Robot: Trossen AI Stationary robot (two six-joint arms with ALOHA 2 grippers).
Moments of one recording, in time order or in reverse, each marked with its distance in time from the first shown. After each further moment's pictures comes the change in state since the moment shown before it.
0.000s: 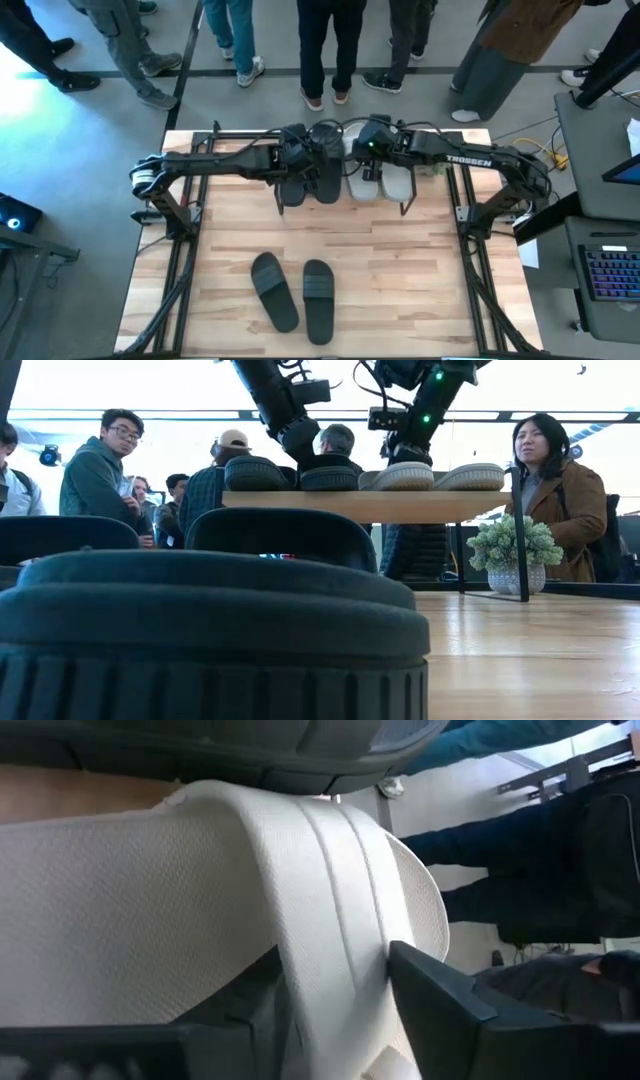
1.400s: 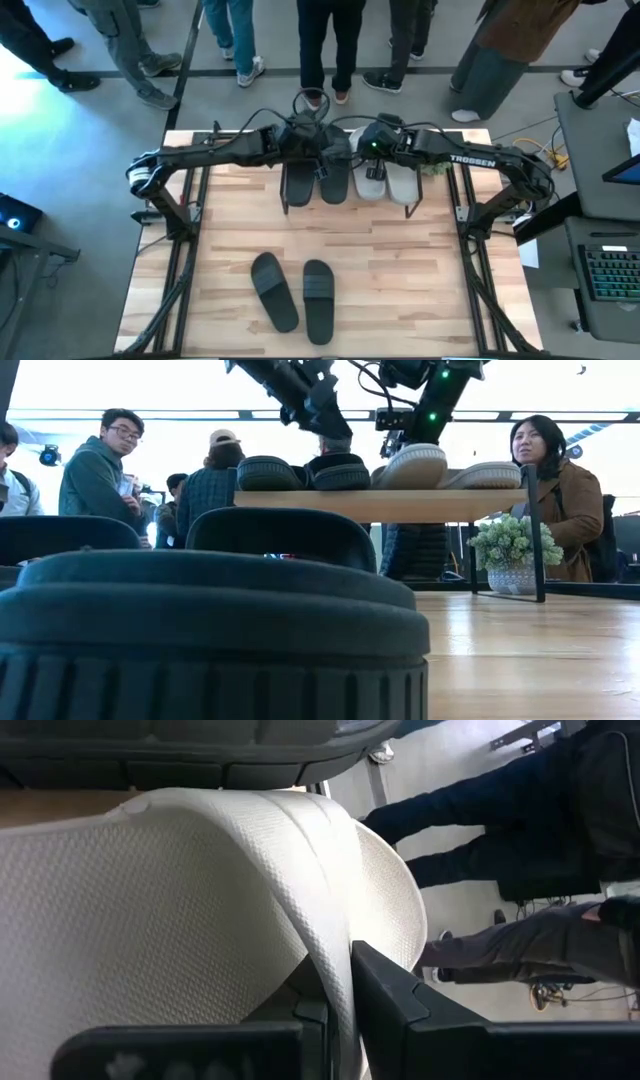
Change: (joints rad) left arm 0.096 -0.021 0.015 0.285 0.379 -0.023; right arm -0.004 -0.028 -0.001 -0.077 0.053 0.113
